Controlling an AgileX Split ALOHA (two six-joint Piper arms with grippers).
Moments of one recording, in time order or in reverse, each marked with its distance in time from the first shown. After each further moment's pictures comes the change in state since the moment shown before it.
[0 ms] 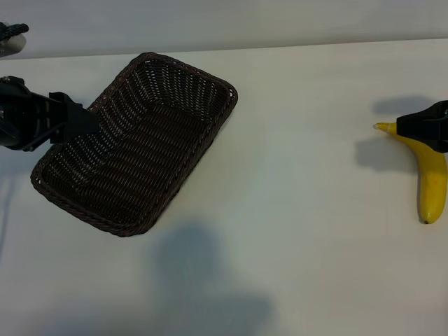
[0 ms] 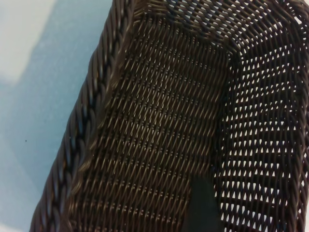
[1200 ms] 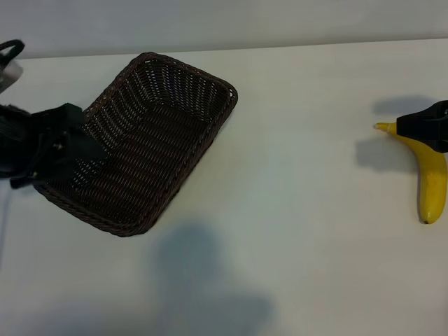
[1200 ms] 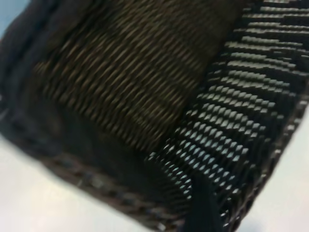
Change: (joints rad) left arm 0.000 0.000 0.000 0.127 0.204 -0.527; right arm 0.000 0.000 0.000 0.000 0.001 0.001
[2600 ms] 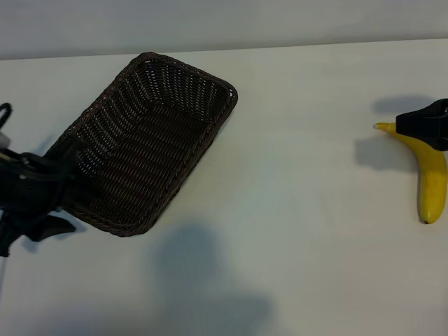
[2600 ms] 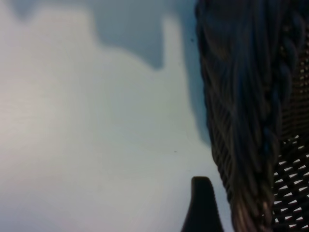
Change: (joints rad) left arm -0.103 0.060 0.180 0.169 -0.220 -0.700; right arm 0.000 0.000 0.000 0.014 0.000 0.000
